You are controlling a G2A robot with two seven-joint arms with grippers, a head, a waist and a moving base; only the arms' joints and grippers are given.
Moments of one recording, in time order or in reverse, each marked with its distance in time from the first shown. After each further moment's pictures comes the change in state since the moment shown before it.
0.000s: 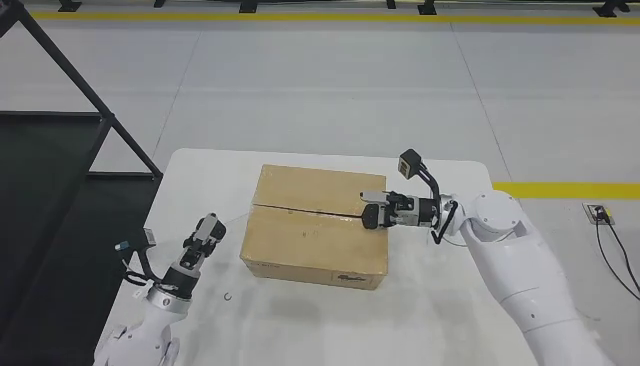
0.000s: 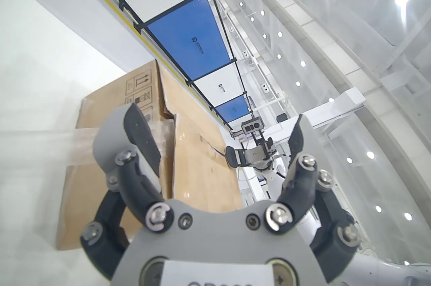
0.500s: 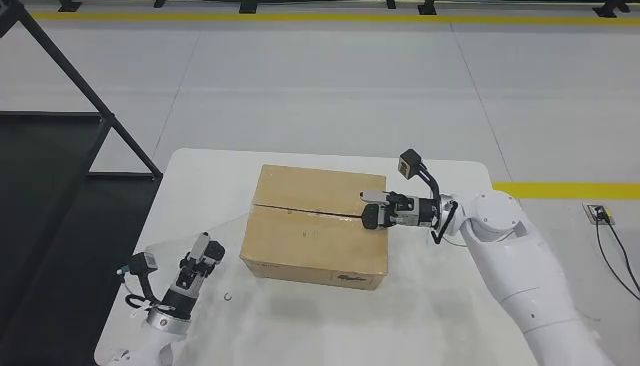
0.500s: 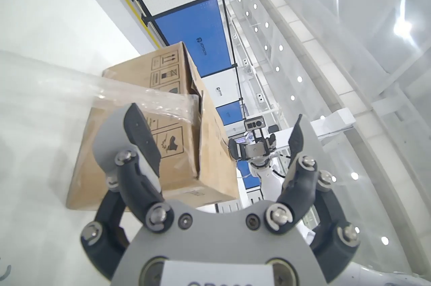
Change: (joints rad) left arm 0.102 -0.010 -0.007 0.036 -0.161 -0.029 -0.012; right arm 0.000 0.000 0.000 0.000 0.000 0.000 0.000
